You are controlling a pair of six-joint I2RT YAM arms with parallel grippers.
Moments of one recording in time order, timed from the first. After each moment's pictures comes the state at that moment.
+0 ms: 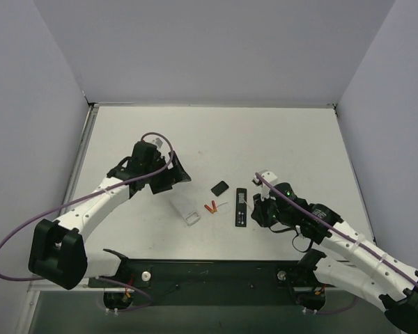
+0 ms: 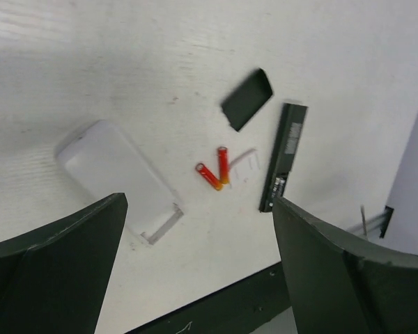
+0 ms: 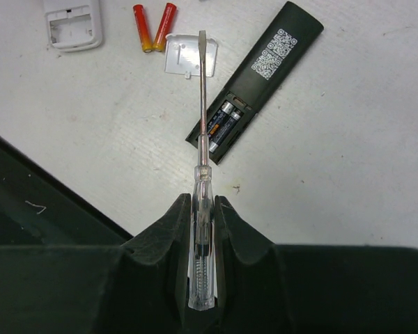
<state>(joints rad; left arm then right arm) -0.40 1.31 0.90 -0.44 0.19 -0.79 0.79 0.79 0.61 -0.59 0.06 0.27</state>
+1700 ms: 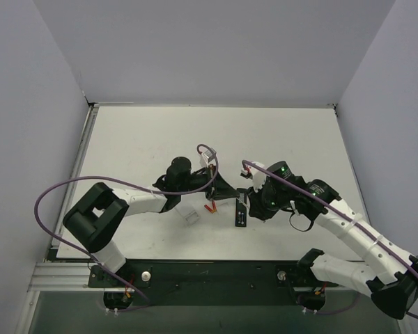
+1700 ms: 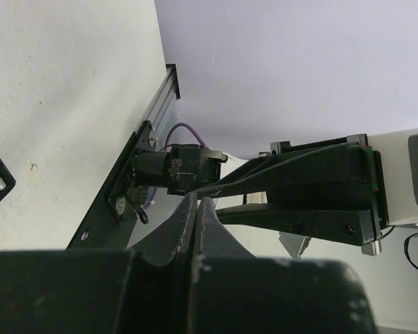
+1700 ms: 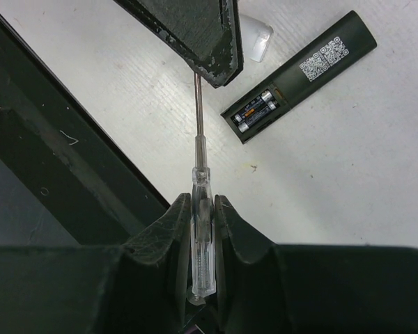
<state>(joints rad) -0.73 1.63 0.78 0.69 0.75 -1.37 0.69 1.01 0.95 -0.88 -0.22 0.00</state>
